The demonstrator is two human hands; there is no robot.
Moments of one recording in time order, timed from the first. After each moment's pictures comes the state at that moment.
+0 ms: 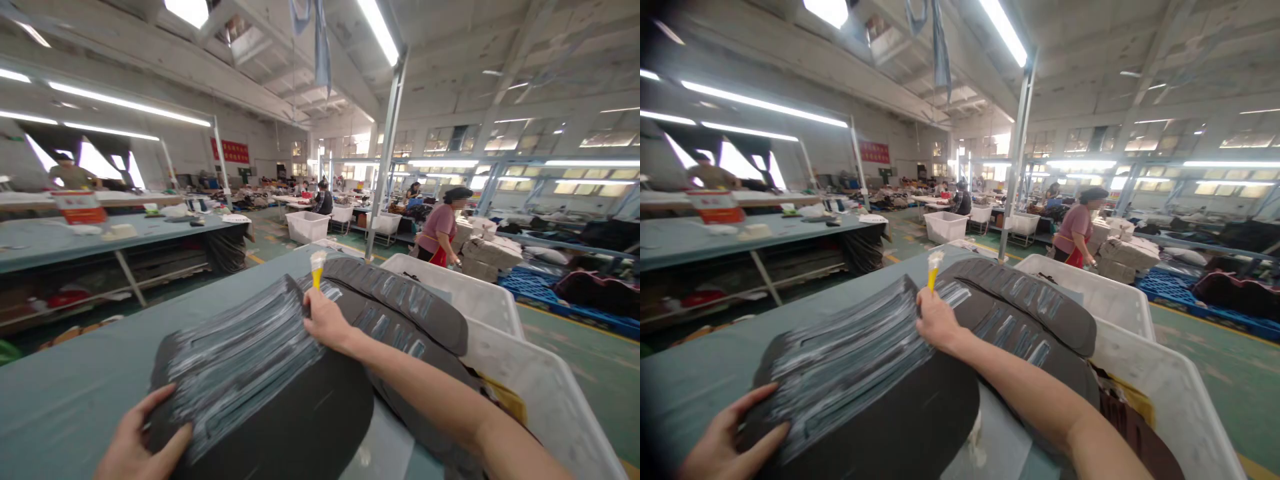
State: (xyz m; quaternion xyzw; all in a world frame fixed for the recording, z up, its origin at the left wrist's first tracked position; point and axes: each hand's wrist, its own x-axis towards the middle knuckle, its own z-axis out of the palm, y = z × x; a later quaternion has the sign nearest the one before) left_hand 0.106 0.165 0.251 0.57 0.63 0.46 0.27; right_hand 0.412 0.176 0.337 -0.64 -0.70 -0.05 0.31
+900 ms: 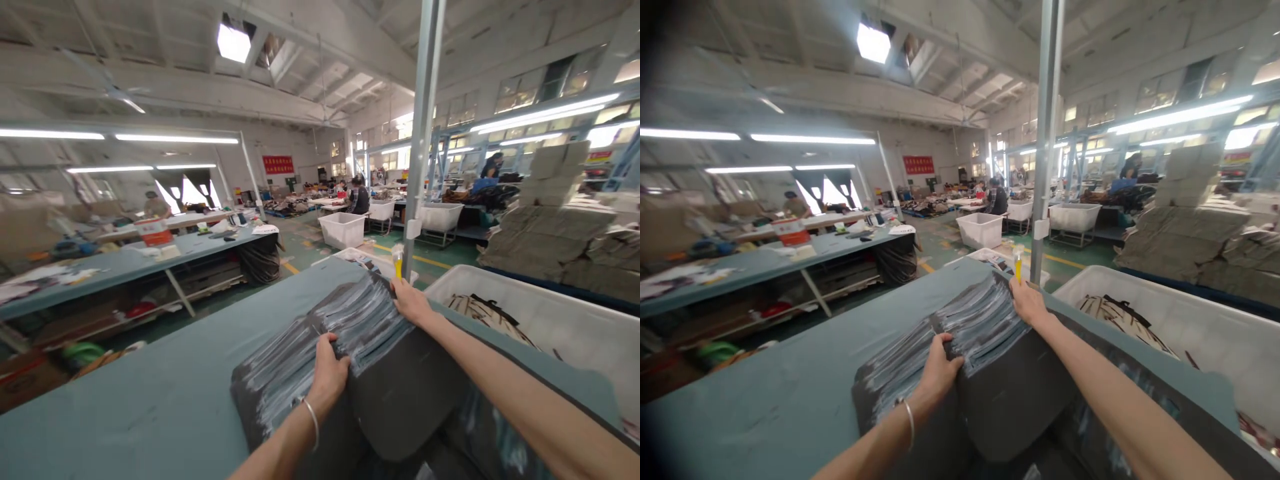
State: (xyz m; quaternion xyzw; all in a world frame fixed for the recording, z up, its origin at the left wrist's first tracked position) left_hand 0.653 0.462 0.251 0.65 0.52 0.42 0.35; right_hand 0.909 0.492 0.310 -0.73 -0.64 -0.15 0.19
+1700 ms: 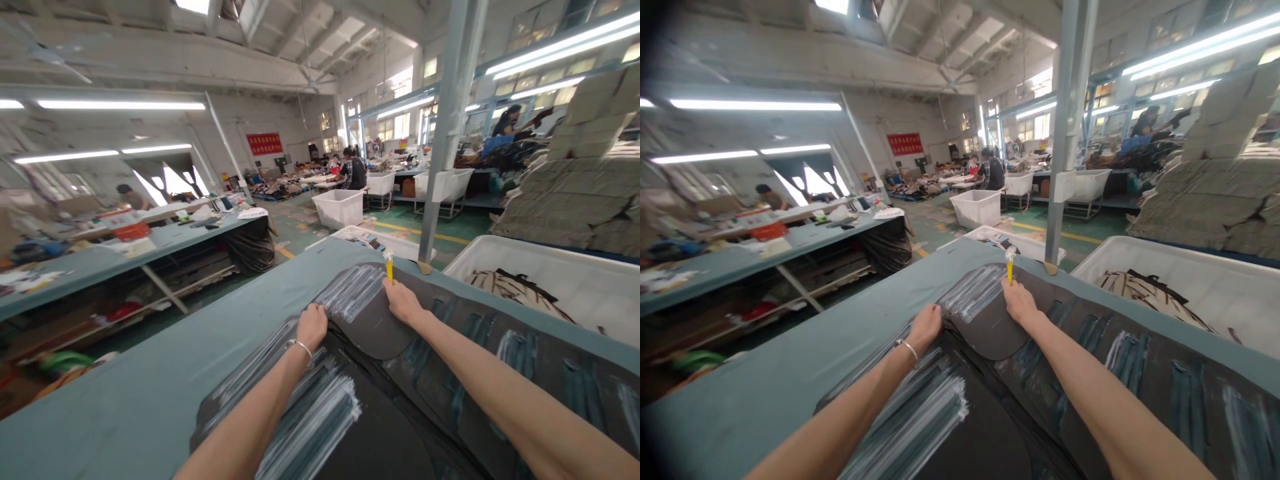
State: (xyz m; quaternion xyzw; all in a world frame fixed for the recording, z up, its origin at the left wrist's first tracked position) left_hand 0.671 0.722 0.181 0.71 0.62 0.26 0.23; right_hand 0.916 0.665 0.181 -0.75 -0.64 -0.08 0.12
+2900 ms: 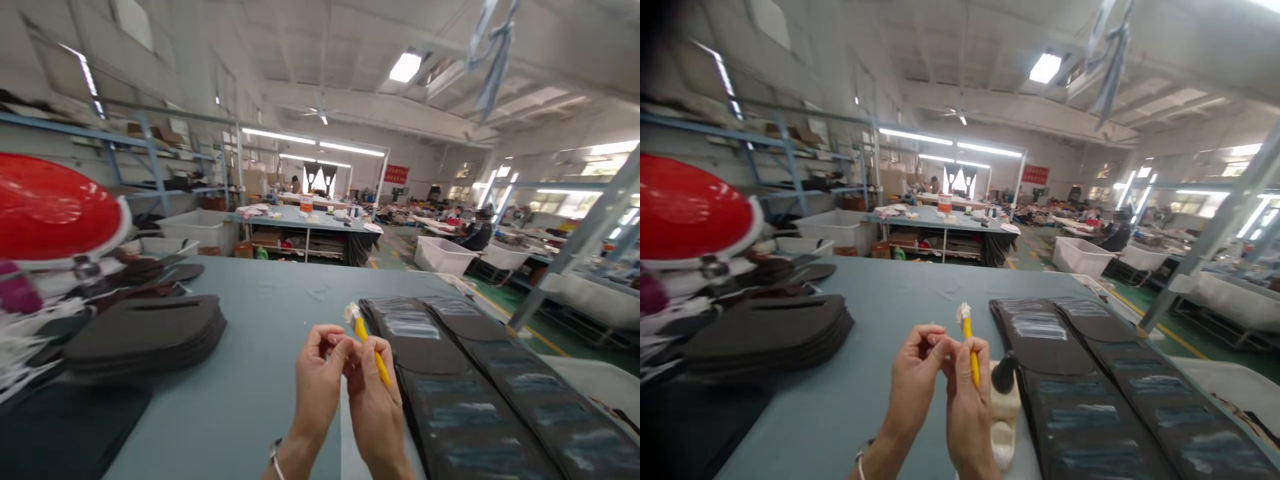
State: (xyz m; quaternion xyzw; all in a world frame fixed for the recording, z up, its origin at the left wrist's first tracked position) left_hand 0.313 0.003 0.330 0.38 0.42 0.77 0.30; right_hand 0.383 0.008 0.327 -0.14 -0.48 0.61 0.61
